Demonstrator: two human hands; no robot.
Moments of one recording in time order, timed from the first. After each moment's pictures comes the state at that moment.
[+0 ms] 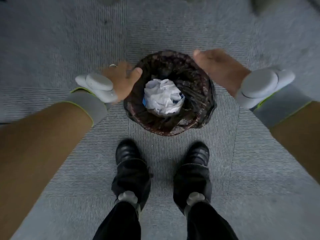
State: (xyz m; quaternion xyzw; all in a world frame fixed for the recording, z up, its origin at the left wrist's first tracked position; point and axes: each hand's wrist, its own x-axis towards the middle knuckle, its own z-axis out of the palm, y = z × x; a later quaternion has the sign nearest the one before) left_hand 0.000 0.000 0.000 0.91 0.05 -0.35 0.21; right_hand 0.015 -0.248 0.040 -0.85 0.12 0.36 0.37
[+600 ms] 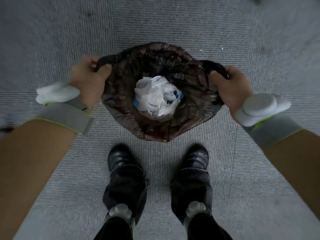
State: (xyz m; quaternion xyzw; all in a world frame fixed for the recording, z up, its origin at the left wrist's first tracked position) left_hand -0.001 0.012 -0.033 0.84 0.26 -0.18 0.44; right_hand -0.026 -0.283 -0.018 -0.82 0.33 0.19 0.42
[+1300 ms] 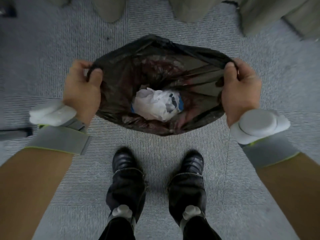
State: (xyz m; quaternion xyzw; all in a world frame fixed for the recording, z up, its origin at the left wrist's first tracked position) left_hand -0.017 0.024 0.051 0.84 0.25 -0.05 0.48; right_hand -0.016 -0.249 0.076 -0.82 0.30 -0.01 0.49
